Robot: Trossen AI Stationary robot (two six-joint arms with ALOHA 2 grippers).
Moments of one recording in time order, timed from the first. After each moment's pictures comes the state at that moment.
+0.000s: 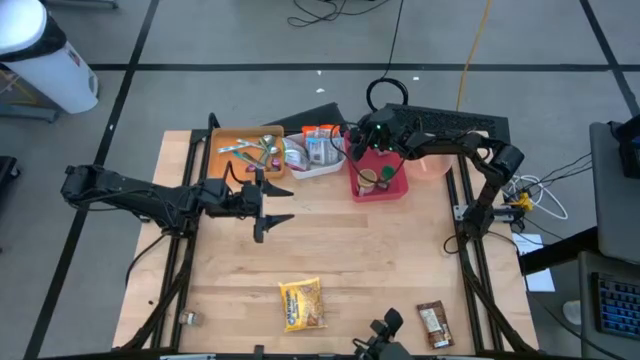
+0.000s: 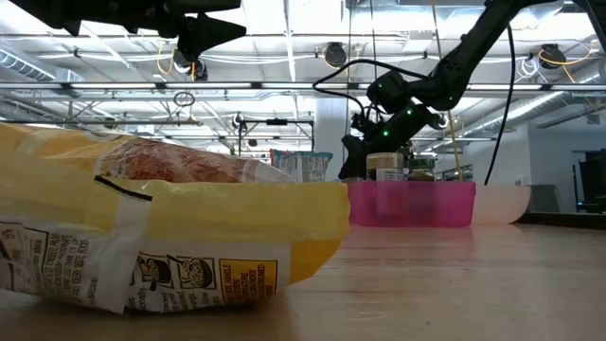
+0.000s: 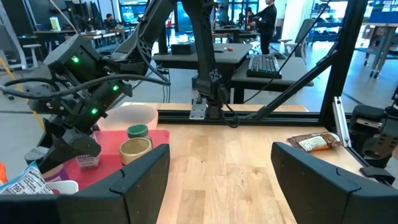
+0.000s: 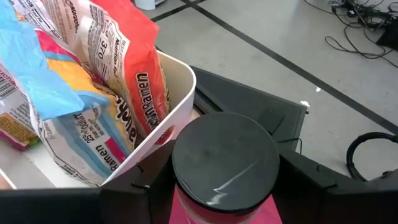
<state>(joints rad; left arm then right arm) -0.07 1.02 0.54 0.44 -0.11 0.00 -0.70 1.76 0.95 0.27 0.00 0.02</state>
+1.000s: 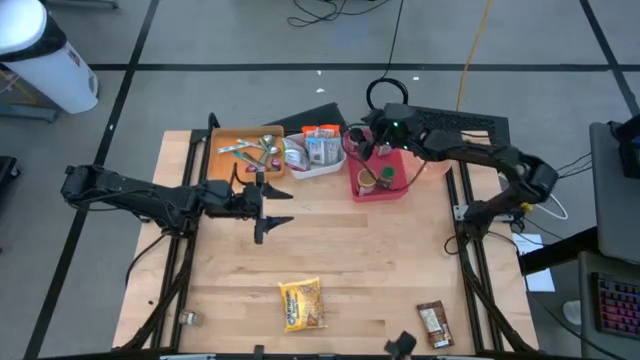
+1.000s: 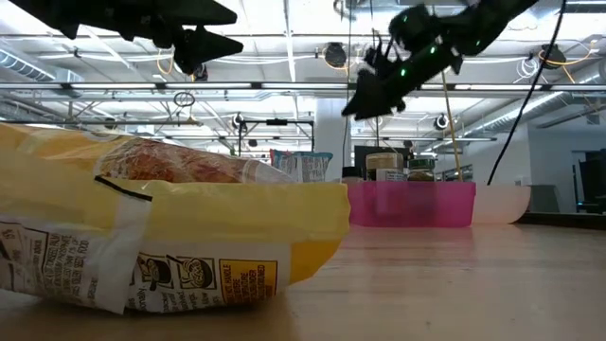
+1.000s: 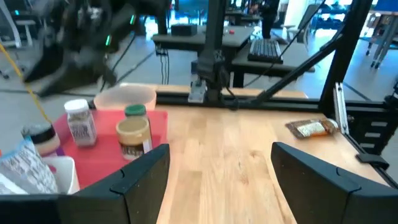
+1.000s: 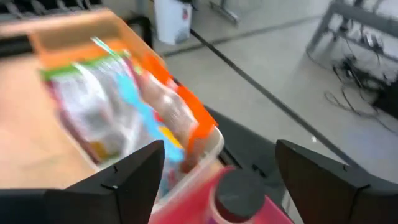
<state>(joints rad) -0.07 1.02 0.54 0.37 -0.11 -0.04 -0.64 1.47 0.95 0.11 0.00 -0.09</state>
